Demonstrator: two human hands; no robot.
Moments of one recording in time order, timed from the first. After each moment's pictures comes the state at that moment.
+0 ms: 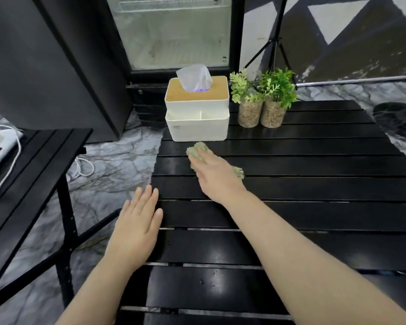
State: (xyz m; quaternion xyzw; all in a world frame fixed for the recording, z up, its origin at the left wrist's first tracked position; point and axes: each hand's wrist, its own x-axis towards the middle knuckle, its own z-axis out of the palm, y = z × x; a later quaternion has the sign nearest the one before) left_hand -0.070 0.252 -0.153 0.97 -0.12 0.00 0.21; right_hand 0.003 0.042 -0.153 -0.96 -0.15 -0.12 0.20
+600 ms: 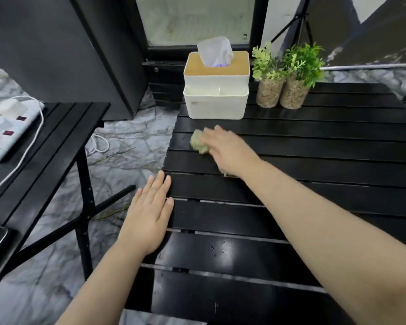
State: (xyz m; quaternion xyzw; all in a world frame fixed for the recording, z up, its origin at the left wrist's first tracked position) left_hand -0.102 0.261 -0.162 0.97 -0.12 -0.01 0.22; right_hand 0.006 0.043 -0.136 -0.96 -0.20 -0.02 0.17
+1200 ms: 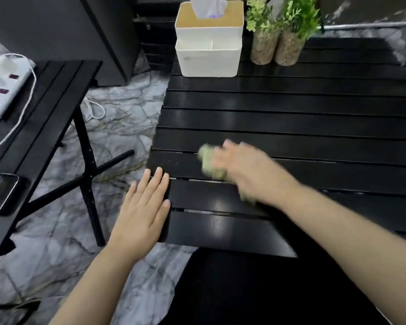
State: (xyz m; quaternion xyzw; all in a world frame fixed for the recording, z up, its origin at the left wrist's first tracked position) left_hand -0.208 0.265 -0.147 0.97 -0.14 -0.06 0.18; right_hand -0.157 0.005 -0.128 -0.94 -0.31 -0.03 0.12
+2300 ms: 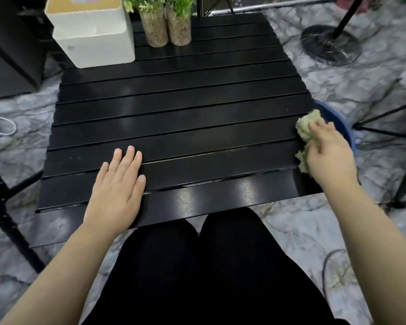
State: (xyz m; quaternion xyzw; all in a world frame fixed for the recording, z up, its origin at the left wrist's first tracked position) left_hand -0.209 0.151 -0.151 0.96 -0.23 -0.03 0.14; right_hand -0.304 -0.218 -0.132 -0.93 0.26 -0.16 0.18
